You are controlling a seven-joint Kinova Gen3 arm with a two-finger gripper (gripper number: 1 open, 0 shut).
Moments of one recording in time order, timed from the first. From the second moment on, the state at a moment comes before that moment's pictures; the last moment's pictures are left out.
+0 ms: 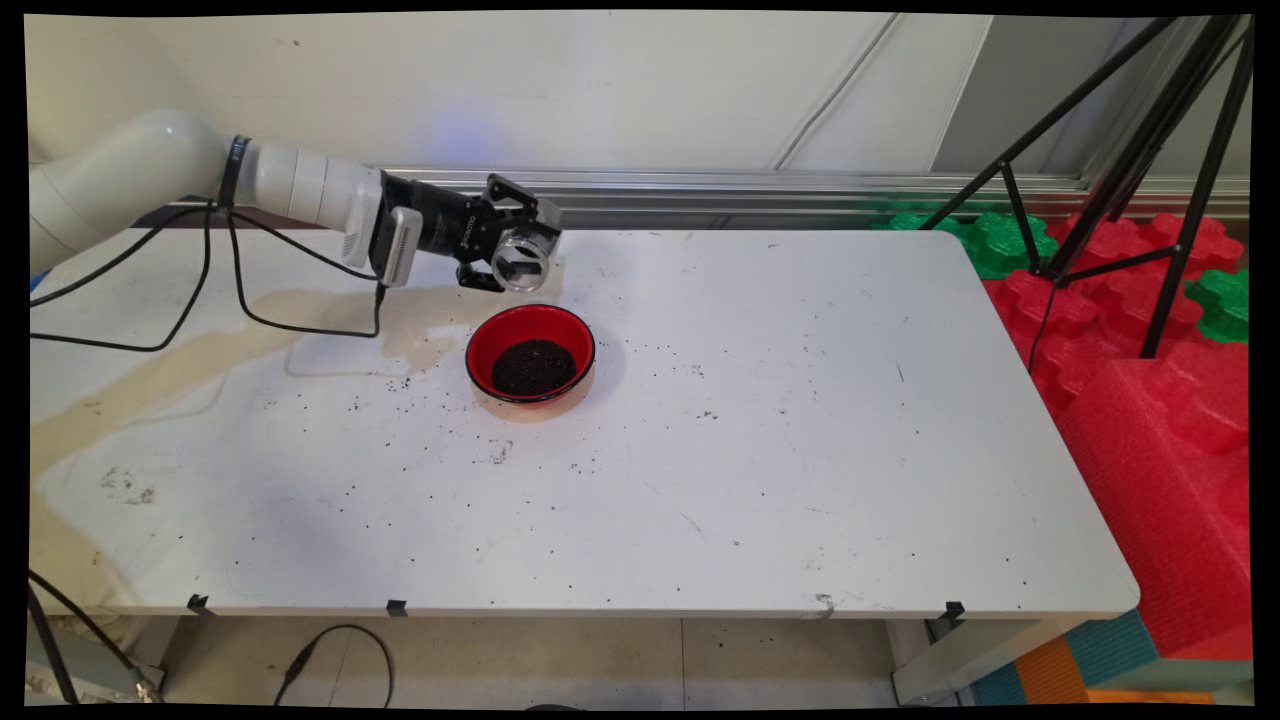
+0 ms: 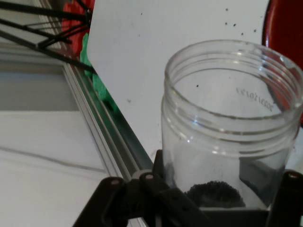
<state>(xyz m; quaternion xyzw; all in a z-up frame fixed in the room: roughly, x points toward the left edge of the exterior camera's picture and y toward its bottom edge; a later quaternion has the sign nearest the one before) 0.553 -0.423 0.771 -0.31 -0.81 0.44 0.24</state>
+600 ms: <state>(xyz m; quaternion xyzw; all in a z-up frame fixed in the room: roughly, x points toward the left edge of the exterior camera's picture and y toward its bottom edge) 0.548 -0.411 0.769 -0.38 -0.78 0.46 0.20</state>
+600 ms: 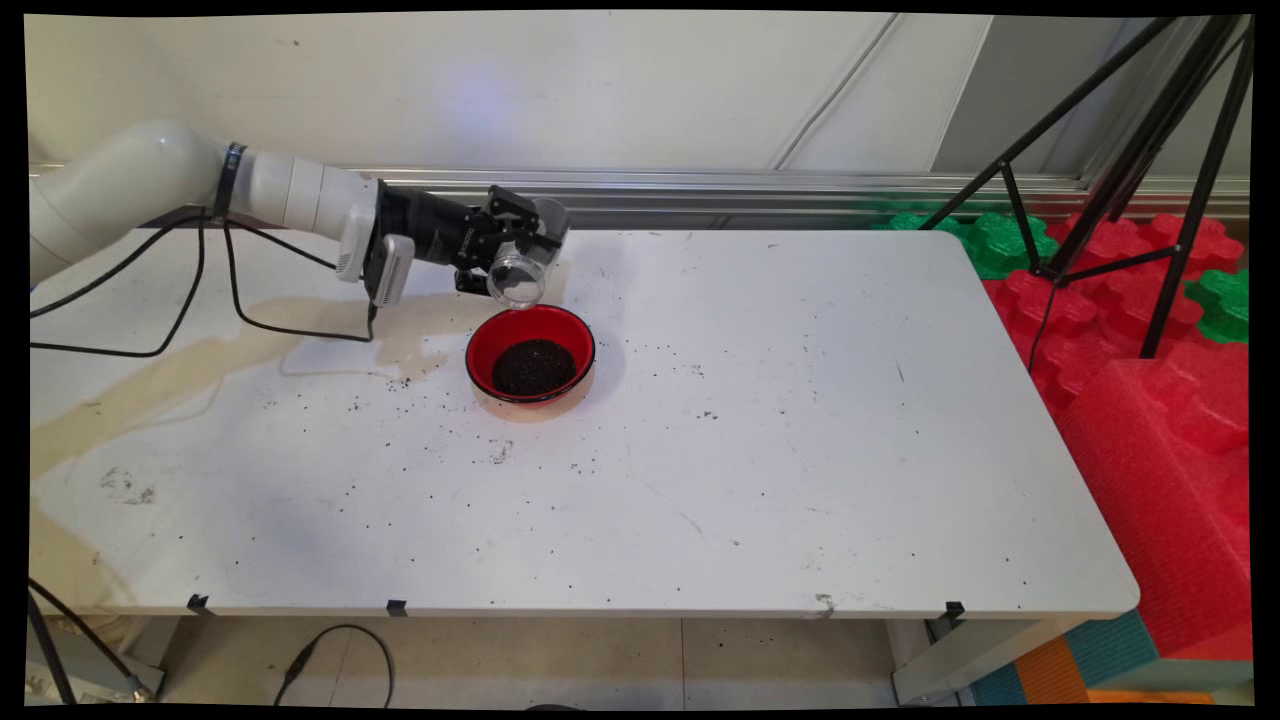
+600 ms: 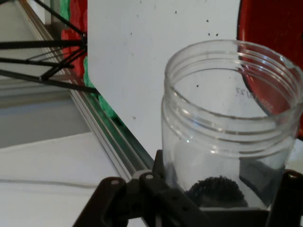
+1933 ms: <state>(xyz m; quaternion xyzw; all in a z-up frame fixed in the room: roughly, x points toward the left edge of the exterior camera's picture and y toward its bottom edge) 0.541 -0.395 0.773 -0.50 -0.69 0.51 0.12</state>
